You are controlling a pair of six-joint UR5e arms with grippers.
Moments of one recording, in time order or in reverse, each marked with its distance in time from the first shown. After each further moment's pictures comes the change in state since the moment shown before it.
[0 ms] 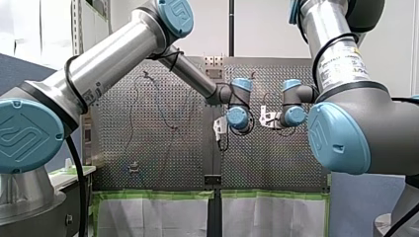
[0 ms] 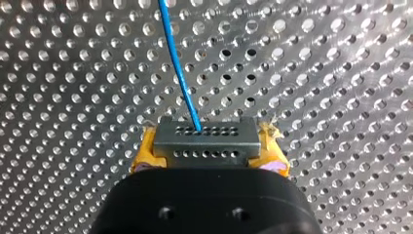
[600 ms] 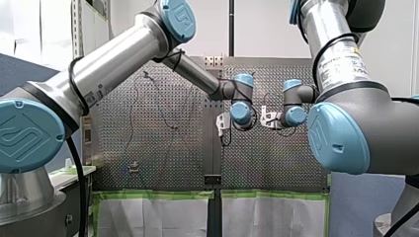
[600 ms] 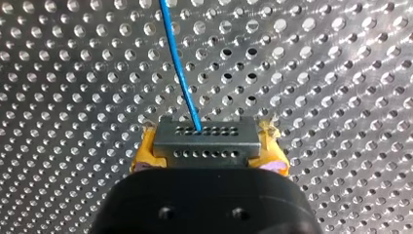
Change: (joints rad) left arm -0.006 -0.044 0.111 -0.097 -0.005 0.001; right arm -0.006 0.001 0.000 0.000 -0.007 0.003
